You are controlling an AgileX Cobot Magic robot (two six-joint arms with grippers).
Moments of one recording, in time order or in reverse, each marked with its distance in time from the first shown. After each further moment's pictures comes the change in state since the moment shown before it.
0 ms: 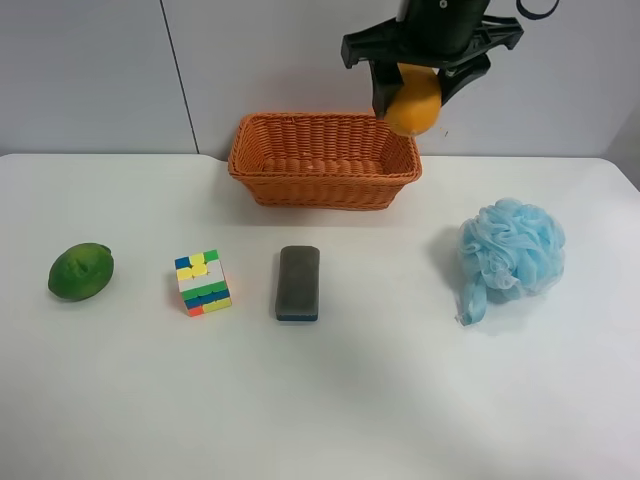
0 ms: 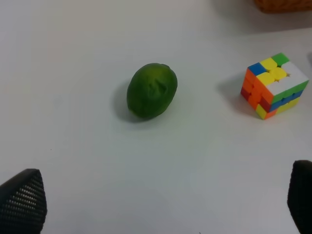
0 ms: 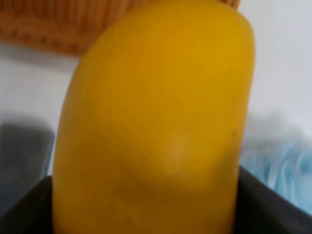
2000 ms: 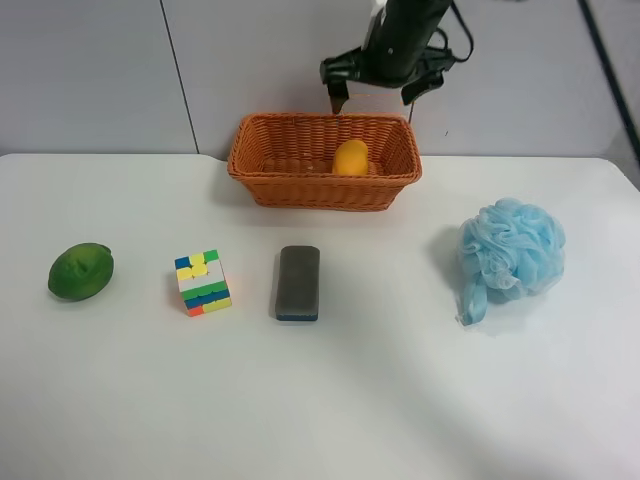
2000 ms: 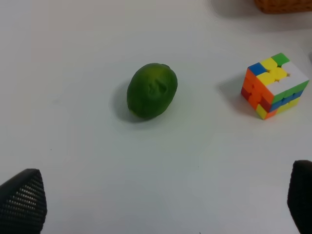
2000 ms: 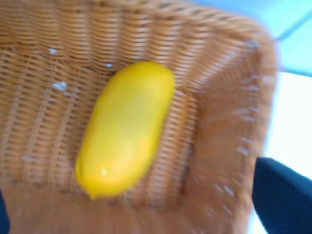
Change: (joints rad) left arm 0.000 0.000 0.000 0.000 0.000 0.000; right arm -0.089 0.278 -0.209 -0.003 -0.237 -0.051
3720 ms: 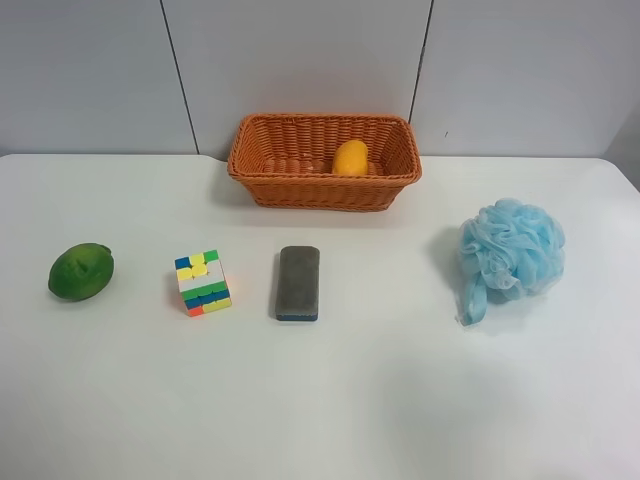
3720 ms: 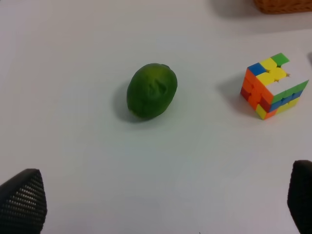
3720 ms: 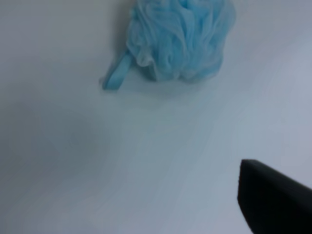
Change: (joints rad) left arm 0.000 0.000 0.000 0.000 0.000 0.000; right arm -0.038 -1.825 1.366 0.095 0.247 -0.268
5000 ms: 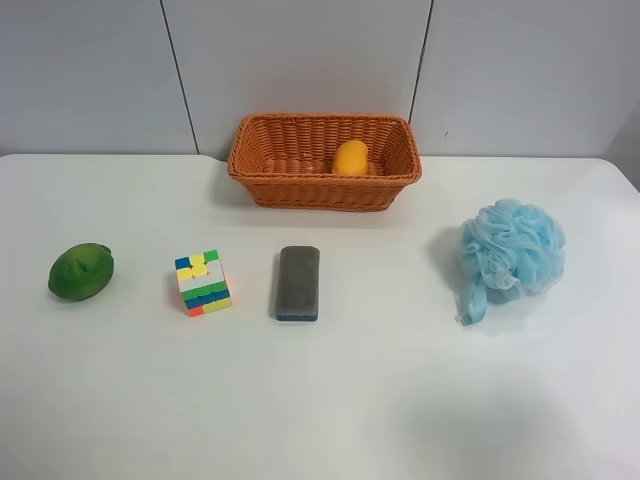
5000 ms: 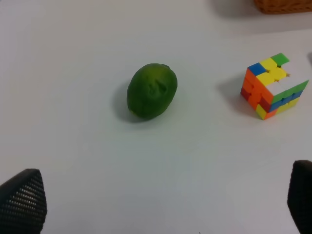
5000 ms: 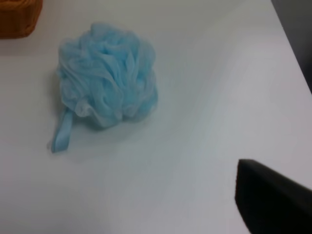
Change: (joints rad) left arm 0.000 0.000 0.000 0.000 0.000 0.000; right arm -0.291 -0.283 0.124 0.039 -0.093 -0.001
